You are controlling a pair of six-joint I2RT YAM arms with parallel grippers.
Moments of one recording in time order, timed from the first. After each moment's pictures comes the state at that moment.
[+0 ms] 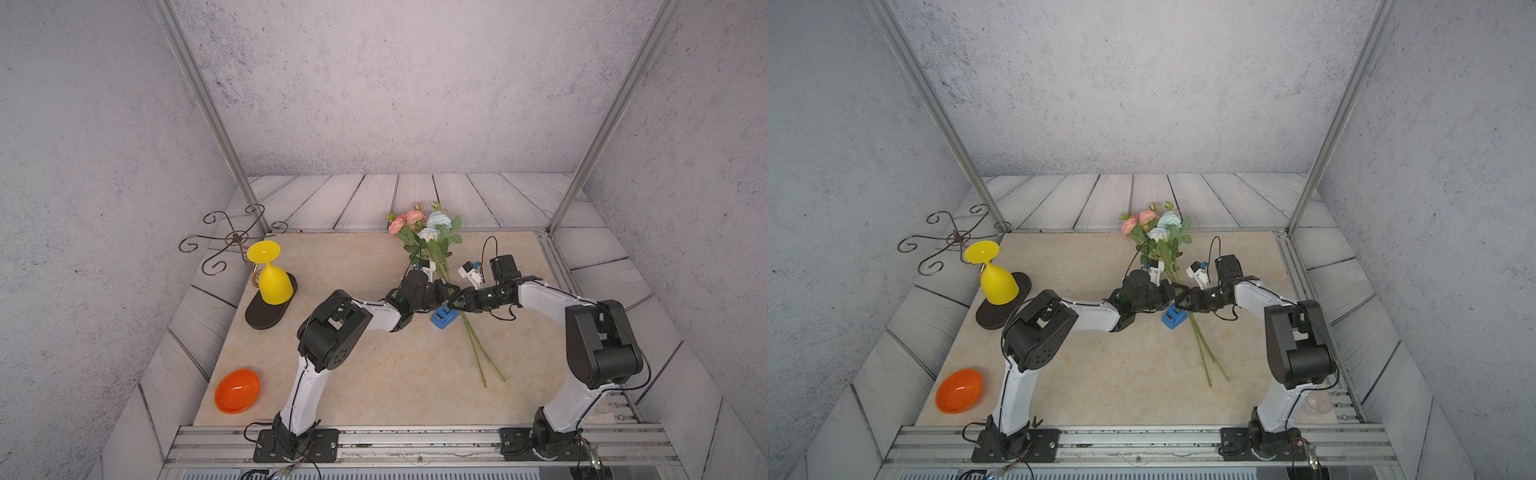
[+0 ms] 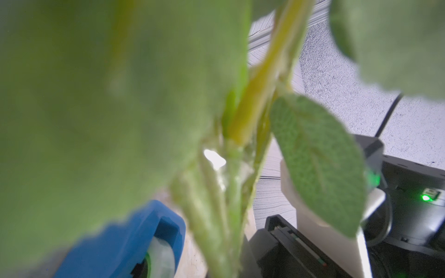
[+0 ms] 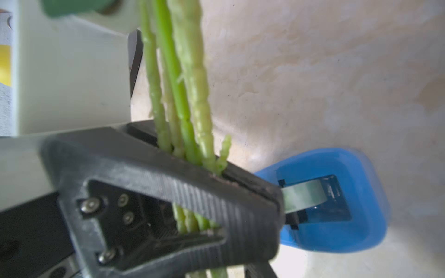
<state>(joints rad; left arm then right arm) -0.78 2.13 1.22 0.67 0.36 -1.15 0.20 1.74 1.06 -0.43 -0.83 0.09</state>
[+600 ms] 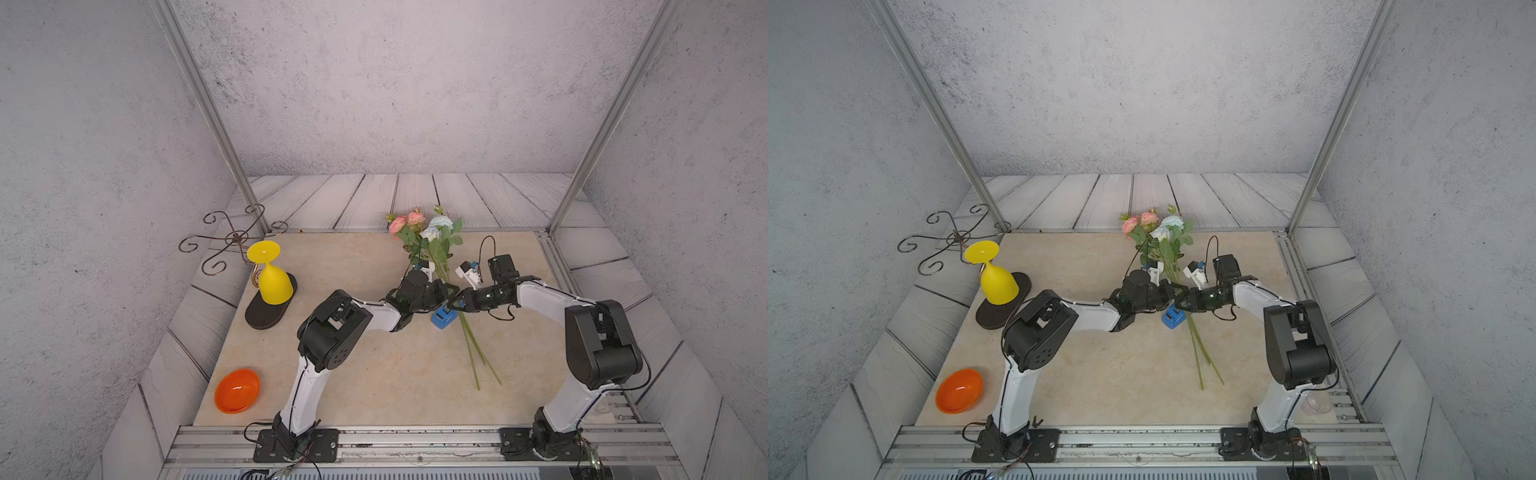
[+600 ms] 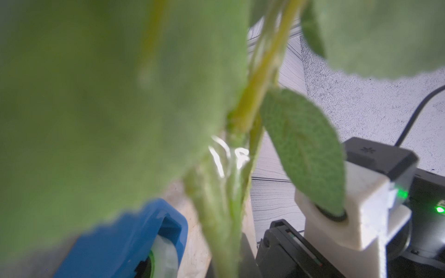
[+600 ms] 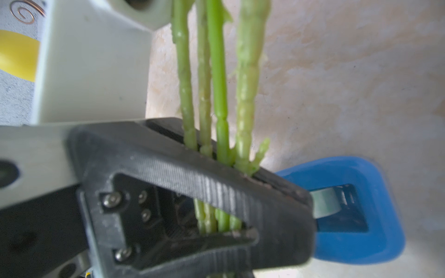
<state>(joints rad) -0.78 2.13 1.22 0.67 0.36 -1.18 0.21 1.73 1.06 -0.44 -0.82 0.05</state>
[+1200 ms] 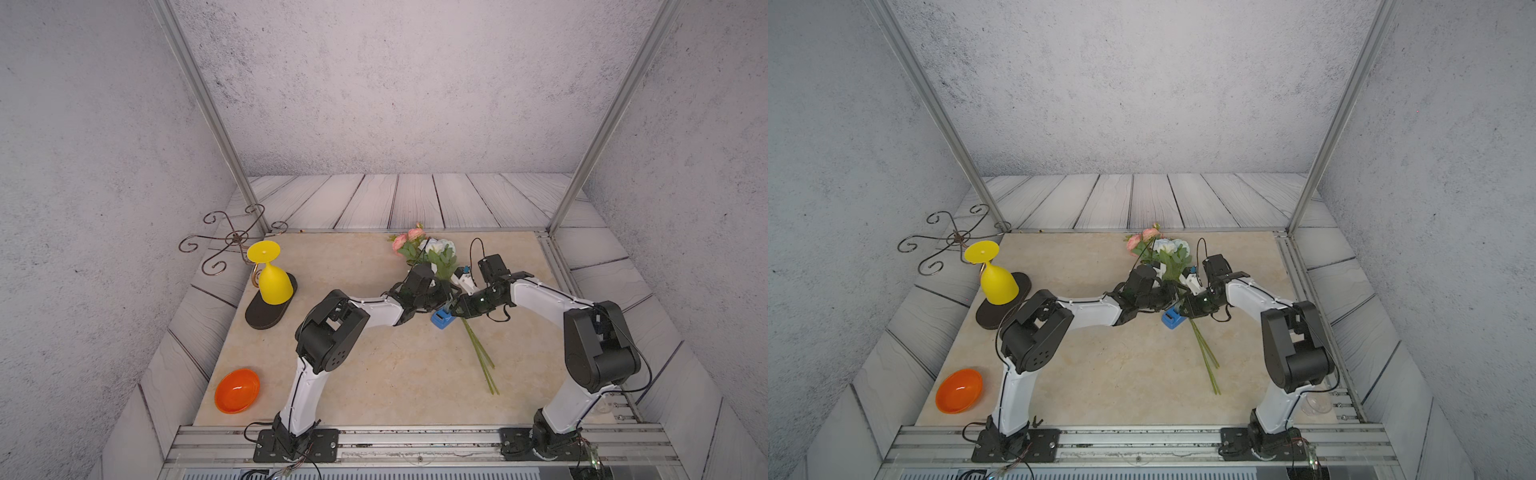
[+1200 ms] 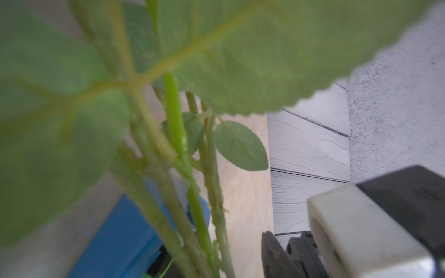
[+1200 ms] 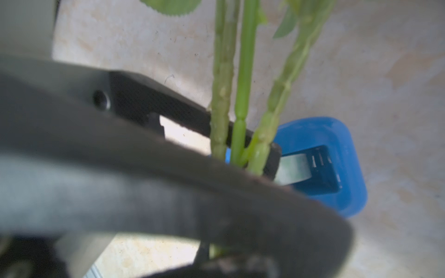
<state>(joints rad) -0.78 2.11 1.33 0.32 0.33 -1.12 0.31 1.72 1.12 -0.61 -0.54 -0.05</state>
